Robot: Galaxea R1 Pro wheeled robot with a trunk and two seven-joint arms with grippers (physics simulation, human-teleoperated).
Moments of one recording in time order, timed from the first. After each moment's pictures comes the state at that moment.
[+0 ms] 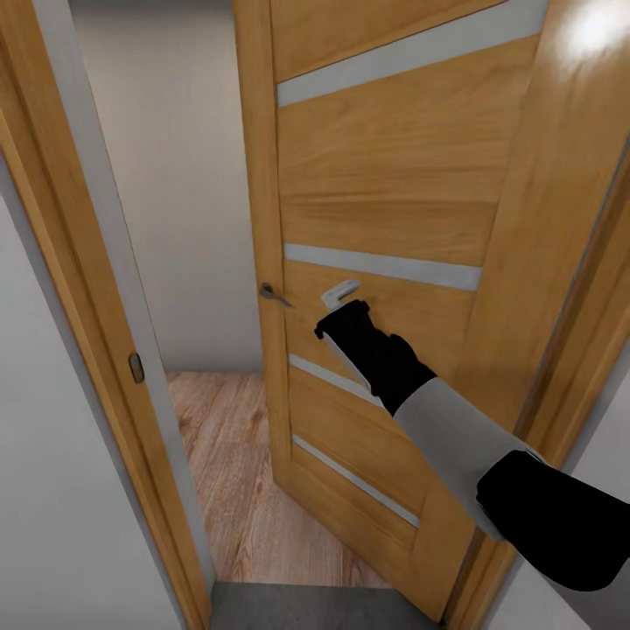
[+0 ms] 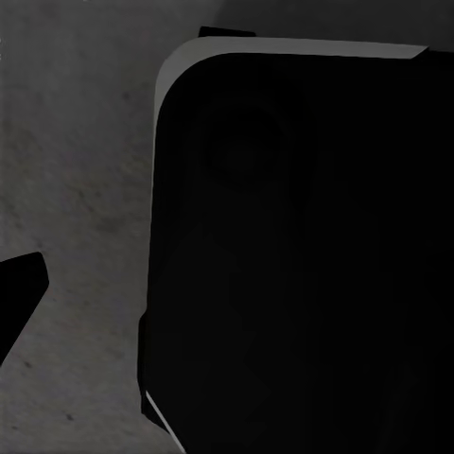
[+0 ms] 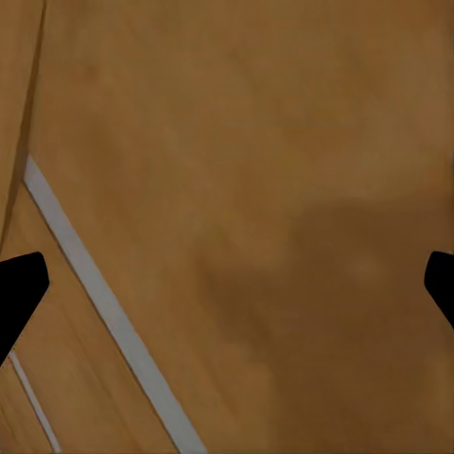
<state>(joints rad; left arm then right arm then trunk) 0.00 0.02 0.01 -0.04 0.10 -0.05 0.00 -1.24 0.17 0.63 -0.84 -0.14 0.88 -0.30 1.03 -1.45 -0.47</state>
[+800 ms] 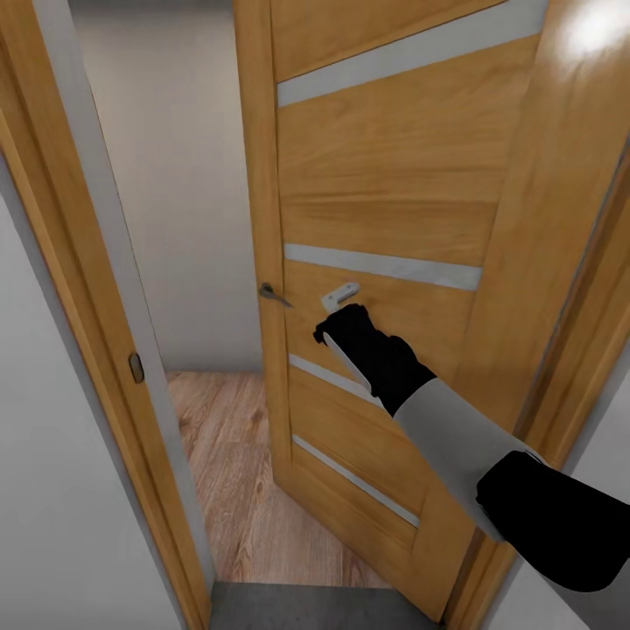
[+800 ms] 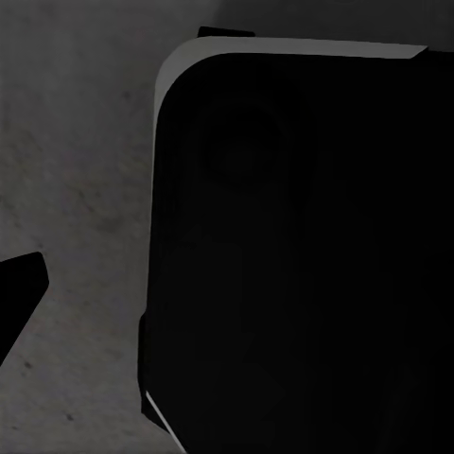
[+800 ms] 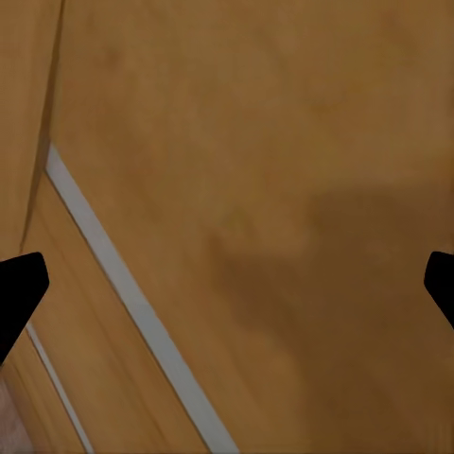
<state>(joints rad) 0.00 0.02 0.01 -0.04 0.10 -0.05 0.00 -1.23 0.17 0.62 -0.83 -0.18 0.89 -0.29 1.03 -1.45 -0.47</state>
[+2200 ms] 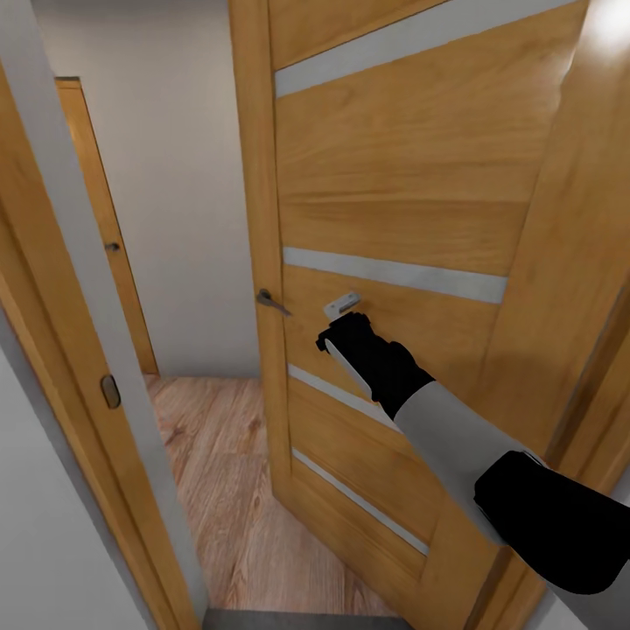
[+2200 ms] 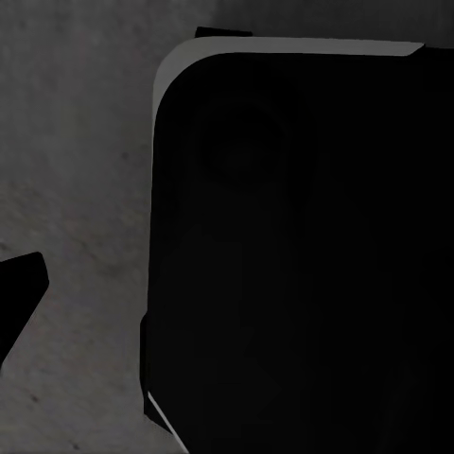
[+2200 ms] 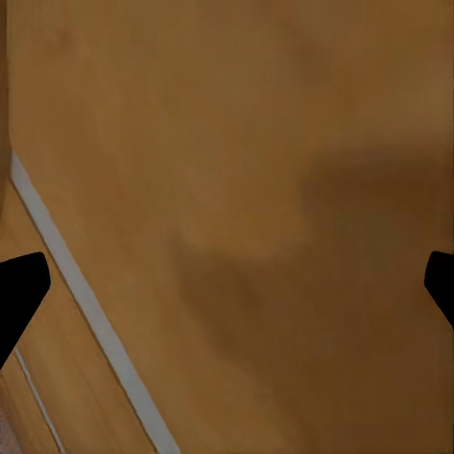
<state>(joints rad) 0.00 0.02 0.00 -0.04 0.09 -0.05 0.00 -1.22 0.17 0.63 -0.77 -0.19 0.87 -0.29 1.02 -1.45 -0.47</state>
